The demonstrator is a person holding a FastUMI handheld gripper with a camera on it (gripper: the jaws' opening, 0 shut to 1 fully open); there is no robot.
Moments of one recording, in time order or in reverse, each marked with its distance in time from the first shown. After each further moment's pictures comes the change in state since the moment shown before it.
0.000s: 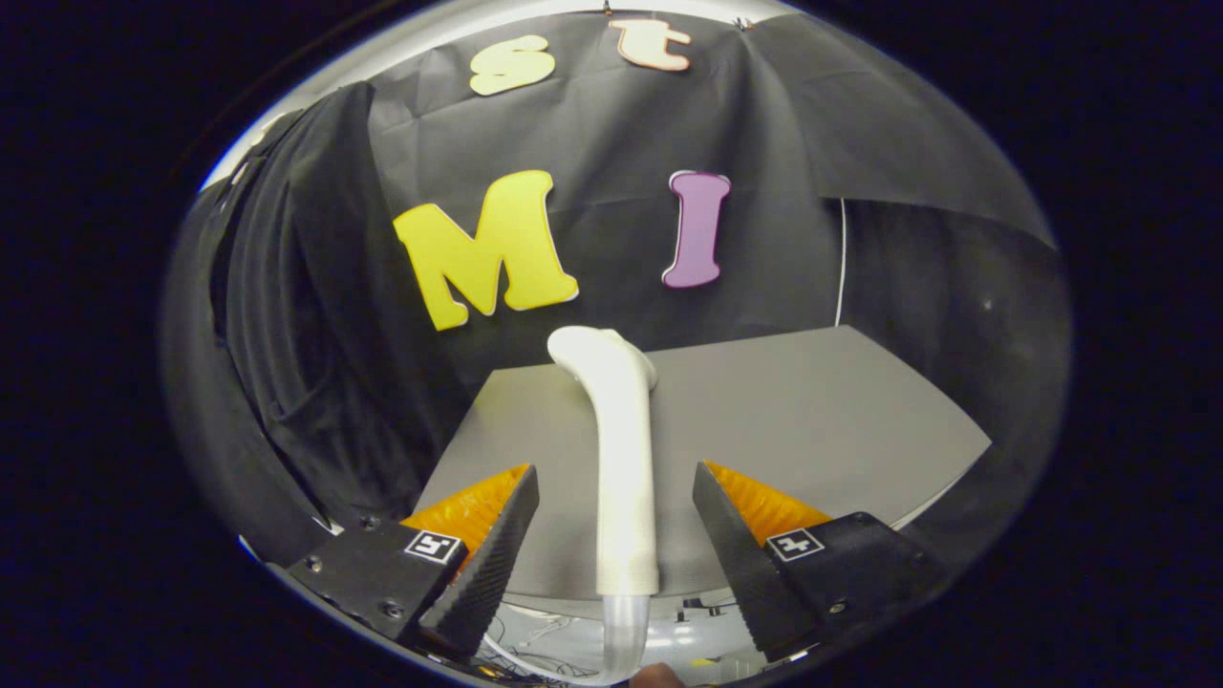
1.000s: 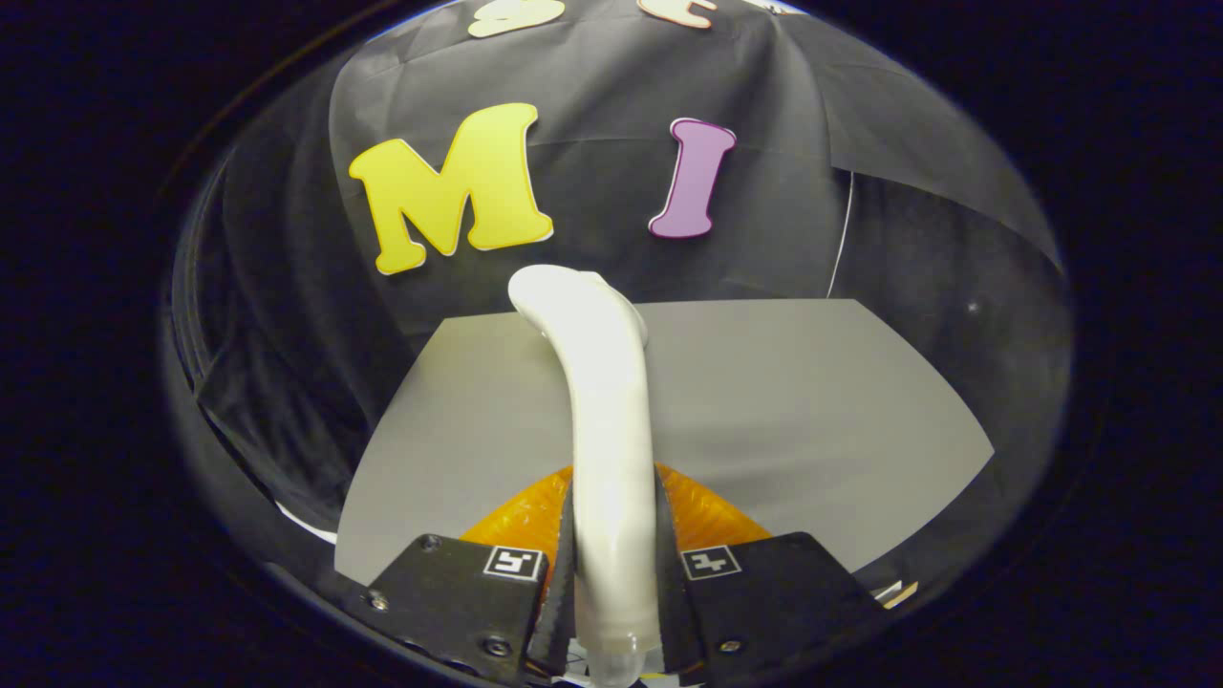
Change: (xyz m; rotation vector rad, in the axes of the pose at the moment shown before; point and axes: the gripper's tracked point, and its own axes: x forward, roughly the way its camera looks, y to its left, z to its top) arm 0.045 -0.004 -0.012 -0.051 0.113 -0.105
